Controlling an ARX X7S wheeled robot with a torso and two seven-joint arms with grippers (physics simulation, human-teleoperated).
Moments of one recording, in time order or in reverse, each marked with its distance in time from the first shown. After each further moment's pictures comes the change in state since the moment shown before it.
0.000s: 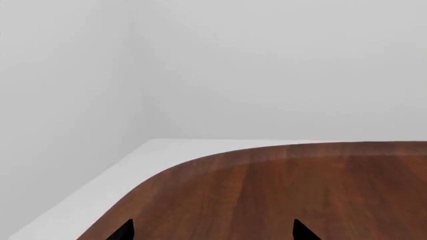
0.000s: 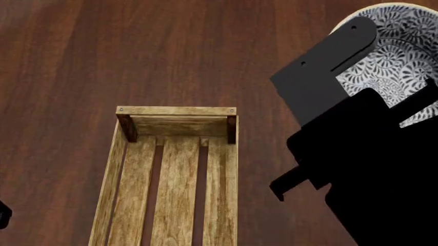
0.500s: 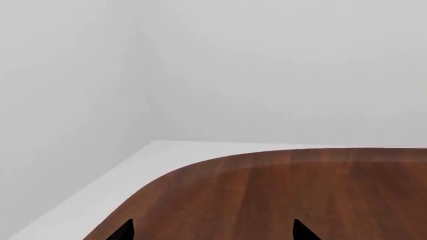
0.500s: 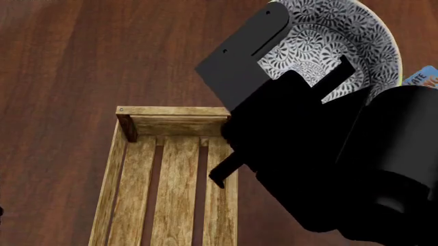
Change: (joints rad) left arm 0.010 -0.010 -0.030 0.017 -0.025 0.001 -0.007; right arm 0.082 -0.165 -0.158 0.063 -0.200 -0.113 -0.233
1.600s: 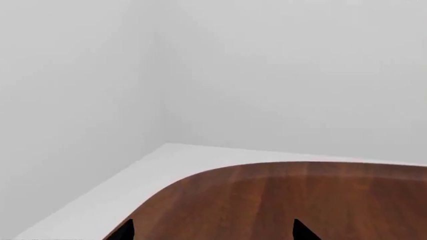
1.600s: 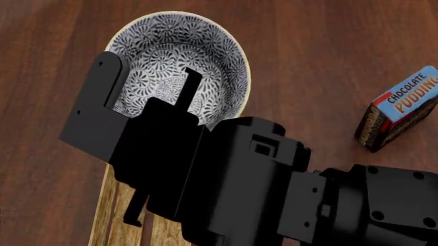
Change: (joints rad) left arm 0.030 -0.023 -0.101 0.031 -0.073 0.006 -0.020; right arm 0.090 -0.261 -0.415 0.058 -0.378 -0.262 -0.447
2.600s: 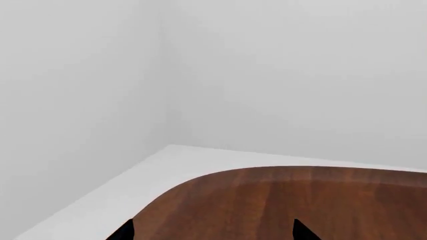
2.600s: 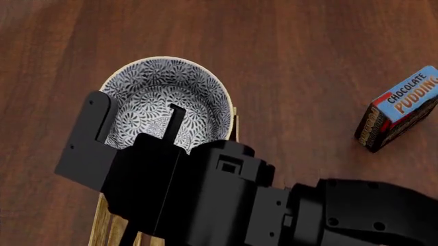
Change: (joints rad) left arm 0.014 -0.011 -0.031 0.020 -0.028 0.000 -0.015; right arm -0.062 -0.068 -0.078 0.080 -0.018 -0.034 -0.063
